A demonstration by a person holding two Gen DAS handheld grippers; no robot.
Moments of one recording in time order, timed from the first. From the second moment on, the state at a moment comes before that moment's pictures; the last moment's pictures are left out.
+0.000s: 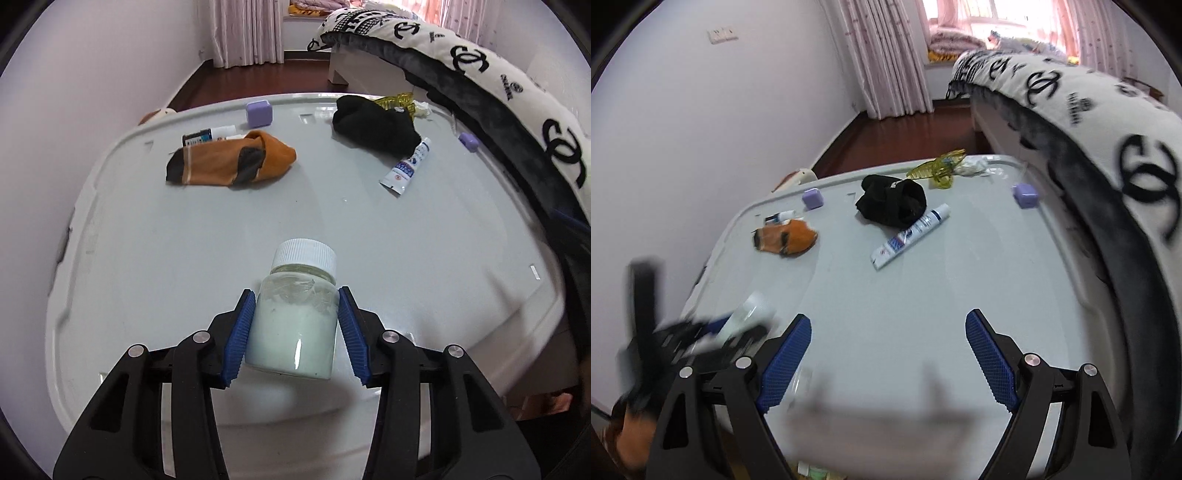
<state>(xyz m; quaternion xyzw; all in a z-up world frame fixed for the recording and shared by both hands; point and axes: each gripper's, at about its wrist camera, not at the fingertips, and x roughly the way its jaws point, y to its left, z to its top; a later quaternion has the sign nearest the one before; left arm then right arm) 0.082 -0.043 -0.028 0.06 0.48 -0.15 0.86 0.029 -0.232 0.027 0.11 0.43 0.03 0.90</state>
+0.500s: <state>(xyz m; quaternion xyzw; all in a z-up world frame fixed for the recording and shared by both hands) 0.082 -0.031 -0.023 0.05 0.47 -0.16 0.86 0.241 -0.189 -0.028 -0.06 0.48 0.05 0.88</state>
